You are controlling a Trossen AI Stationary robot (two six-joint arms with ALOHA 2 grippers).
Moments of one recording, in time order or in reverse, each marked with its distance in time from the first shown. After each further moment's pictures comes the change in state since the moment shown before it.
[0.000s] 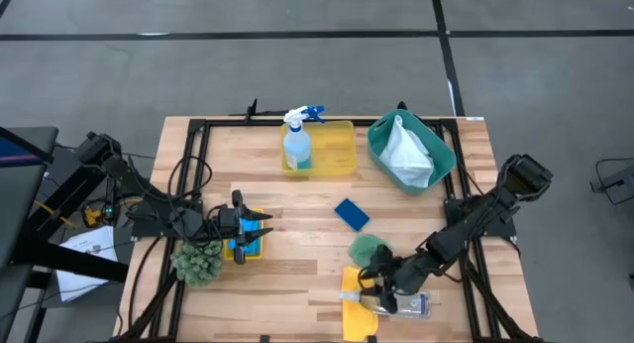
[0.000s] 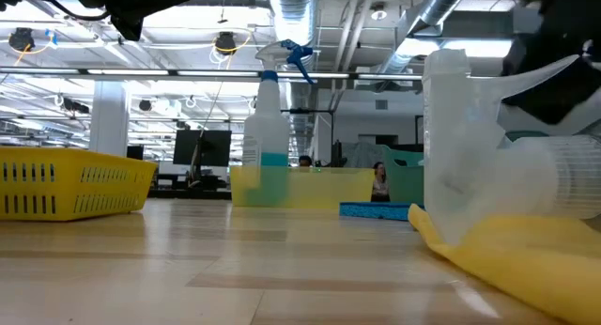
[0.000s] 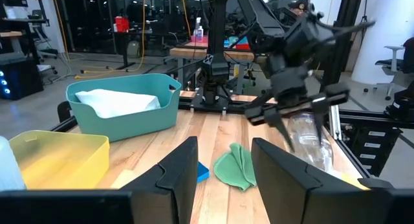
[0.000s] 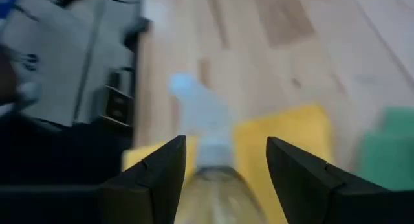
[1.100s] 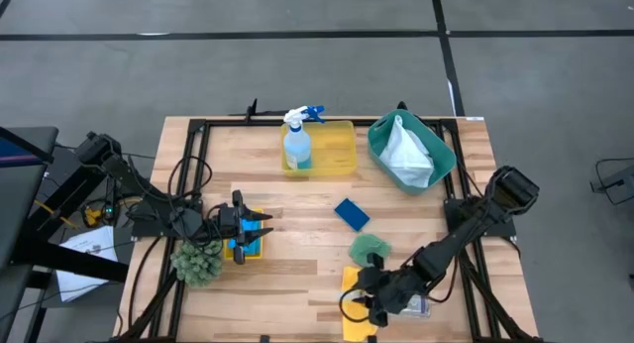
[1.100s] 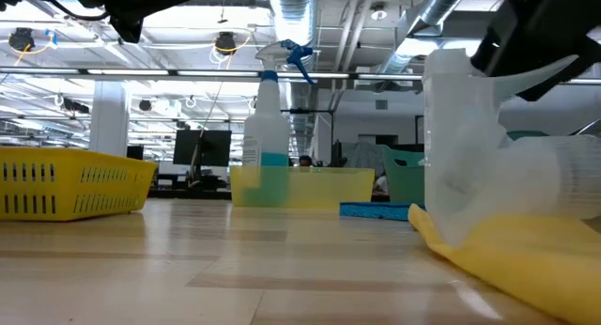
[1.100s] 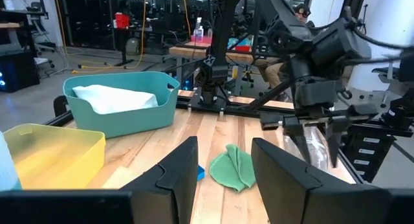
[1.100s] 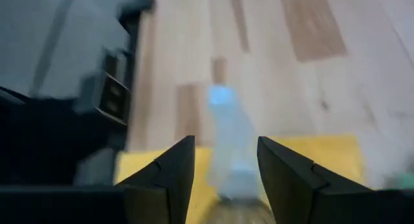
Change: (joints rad) left arm 0.000 0.000 0.000 0.002 0.001 -0.042; right arm 0.021 0.169 0.249 -0.202 0.028 -0.117
